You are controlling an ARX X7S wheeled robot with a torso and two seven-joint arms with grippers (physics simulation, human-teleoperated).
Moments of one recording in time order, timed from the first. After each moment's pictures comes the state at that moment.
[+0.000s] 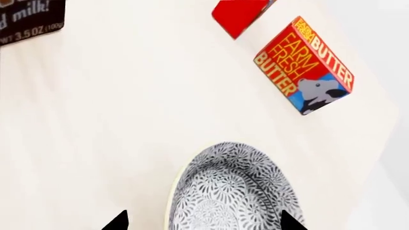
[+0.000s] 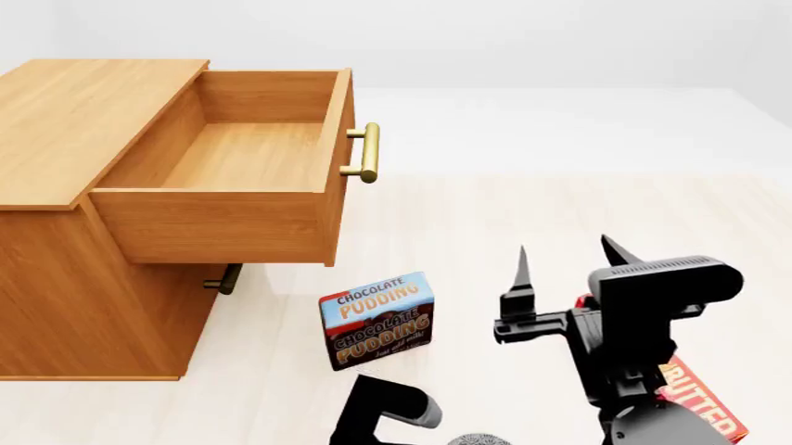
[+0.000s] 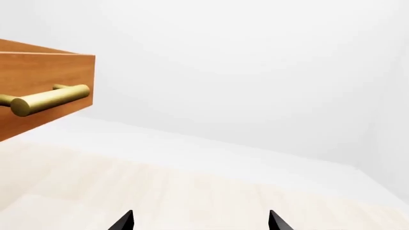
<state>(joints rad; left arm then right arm) -0.43 -0.44 0.84 0.26 -1.44 -0.67 -0.48 0.26 0.55 -0.27 -0.59 0.48 0.59 0.45</state>
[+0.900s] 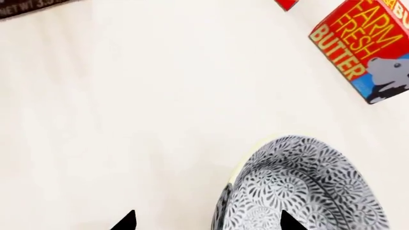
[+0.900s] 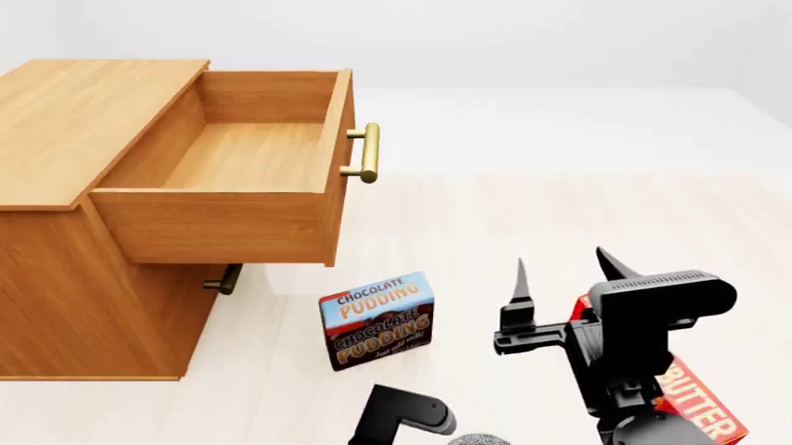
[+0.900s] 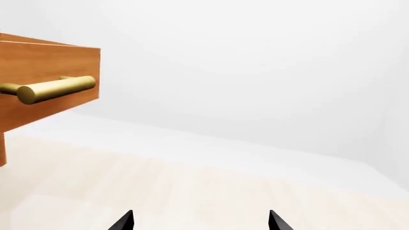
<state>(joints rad) -0.45 -0.34 0.91 0.10 -1.33 -0.67 -0.53 0.21 0.55 -0.28 -0.53 0.47 0.49 0.41</state>
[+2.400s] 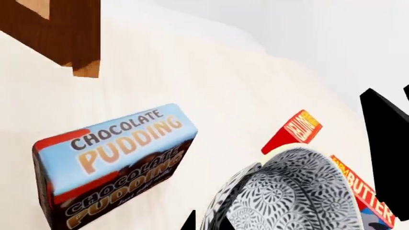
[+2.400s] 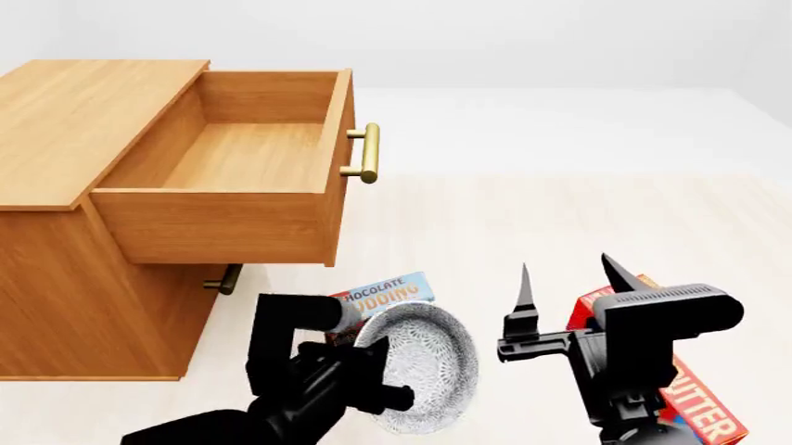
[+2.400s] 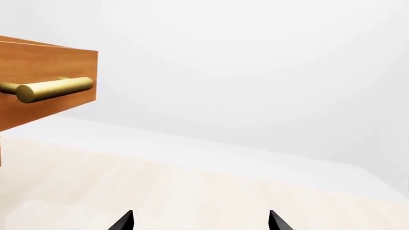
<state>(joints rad) -0.49 -0.59 0.70 0.46 -1.41 -0.48 -0.65 0.16 0.56 -0.28 -0.51 0.43 0.40 0.42</state>
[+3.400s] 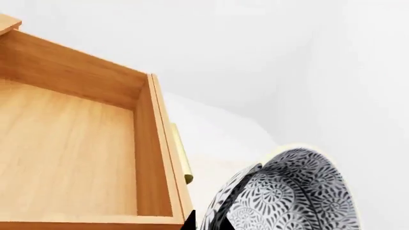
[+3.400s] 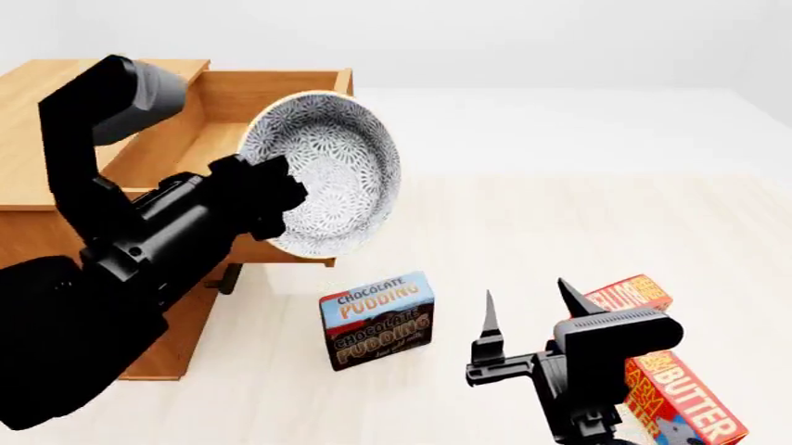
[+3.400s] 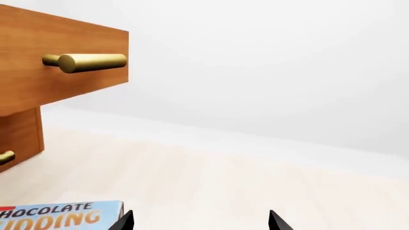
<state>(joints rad) -0.92 -0.78 0.46 0.55 -1.89 -0.46 -0.95 0.13 0.48 -0.37 -0.36 0.39 0.25 0.35</state>
